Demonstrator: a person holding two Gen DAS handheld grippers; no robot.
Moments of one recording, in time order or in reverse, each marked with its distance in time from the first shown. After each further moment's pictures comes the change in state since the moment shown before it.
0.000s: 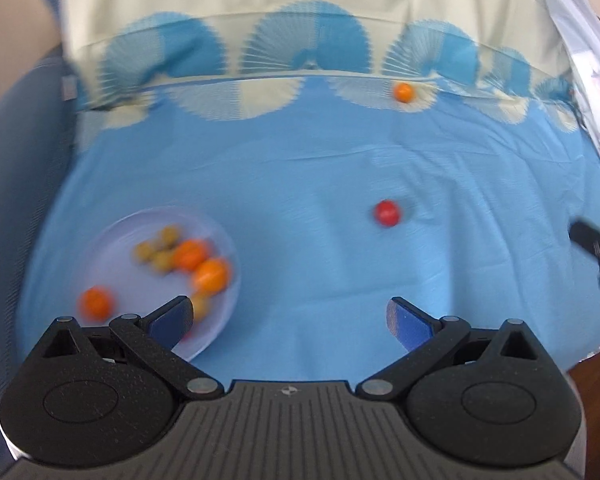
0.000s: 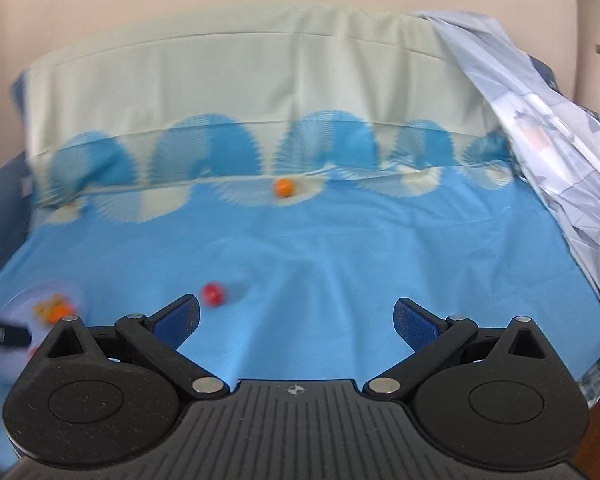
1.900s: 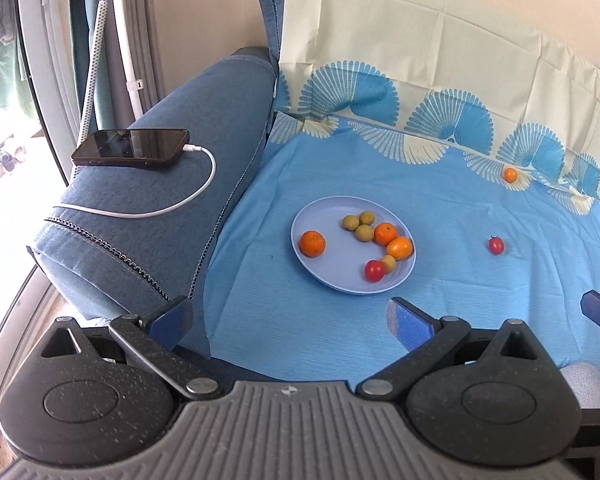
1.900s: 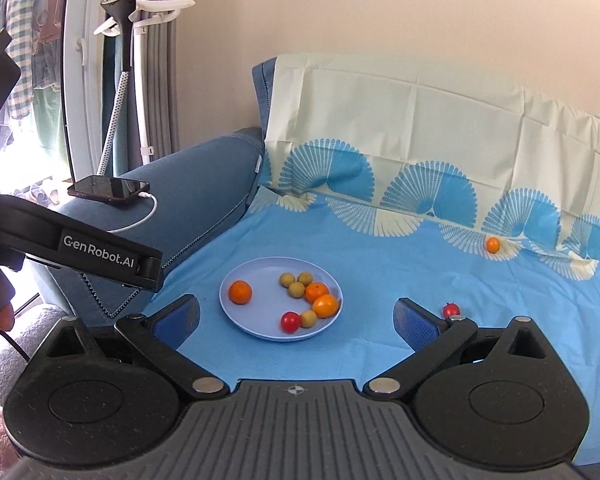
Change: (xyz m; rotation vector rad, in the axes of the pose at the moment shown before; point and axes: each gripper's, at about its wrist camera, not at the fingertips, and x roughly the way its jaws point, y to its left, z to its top) left arm -0.184 0.160 -0.144 -0.306 -0.169 0.223; right arm -0.183 0.199 -0.066 -0.320 -0.095 0.456
